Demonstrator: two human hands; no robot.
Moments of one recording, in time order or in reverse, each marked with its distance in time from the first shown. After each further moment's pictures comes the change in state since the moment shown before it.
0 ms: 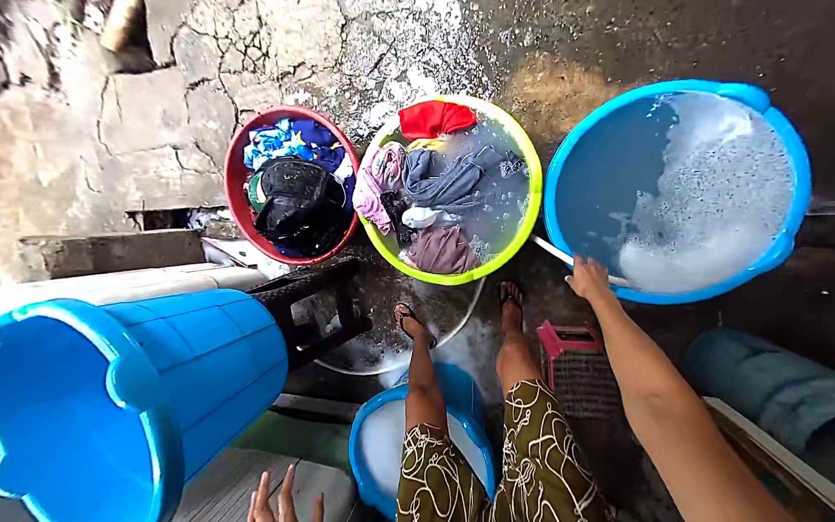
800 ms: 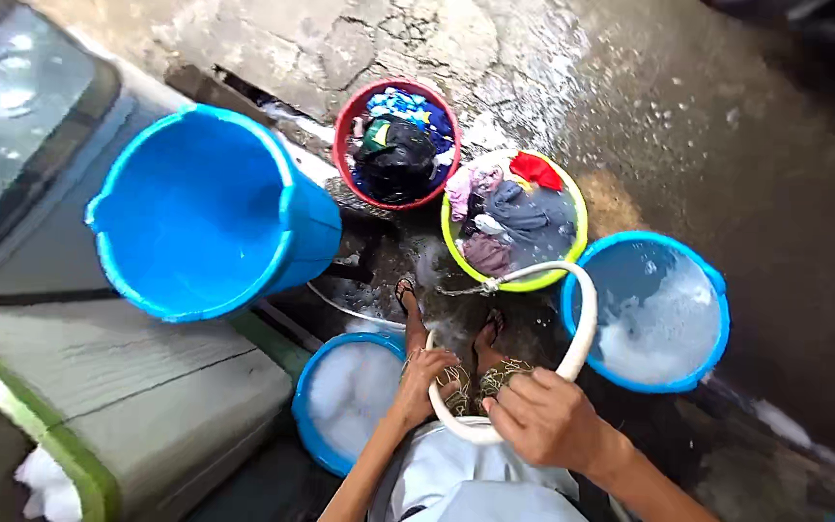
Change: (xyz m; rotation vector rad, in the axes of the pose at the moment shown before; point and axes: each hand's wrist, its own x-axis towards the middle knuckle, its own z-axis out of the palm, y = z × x) left_hand -0.014 0.106 -0.042 -0.970 -0.062 0.433; right_hand -0.479 -0.240 -0.113 -0.324 0.611 -1.863
